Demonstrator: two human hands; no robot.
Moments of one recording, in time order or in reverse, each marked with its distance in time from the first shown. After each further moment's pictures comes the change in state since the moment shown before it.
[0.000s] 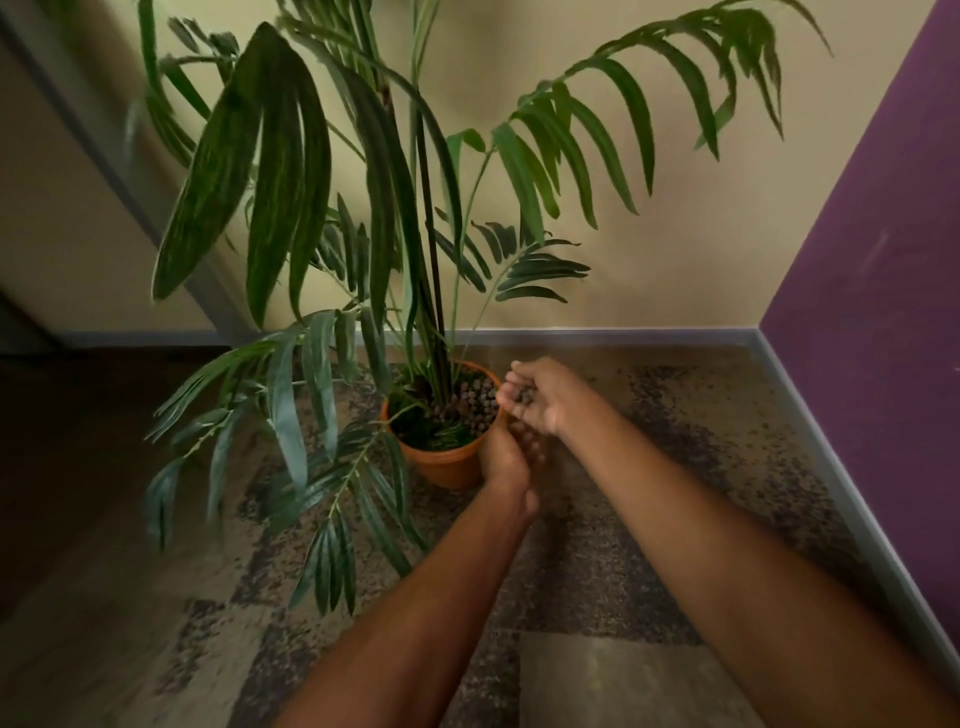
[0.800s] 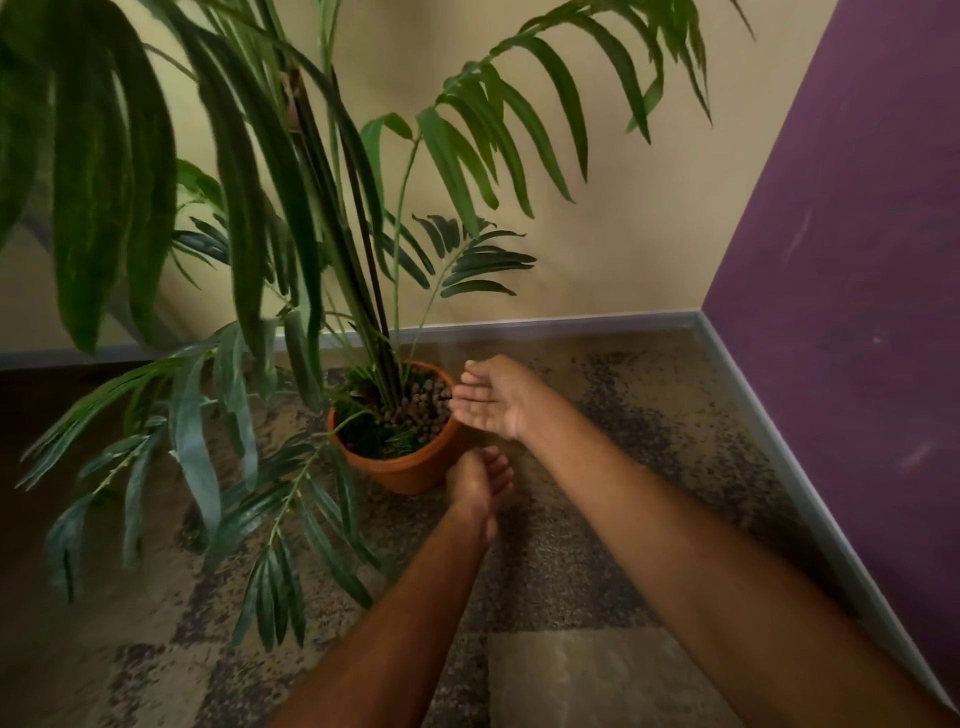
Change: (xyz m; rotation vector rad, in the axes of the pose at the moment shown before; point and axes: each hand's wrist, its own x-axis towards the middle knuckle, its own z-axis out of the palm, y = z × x) left_hand 0.013 -0.034 -0.015 0.137 -0.031 -0.097; right_hand -0.009 -0.004 -0.012 -0.126 -0.044 0.073
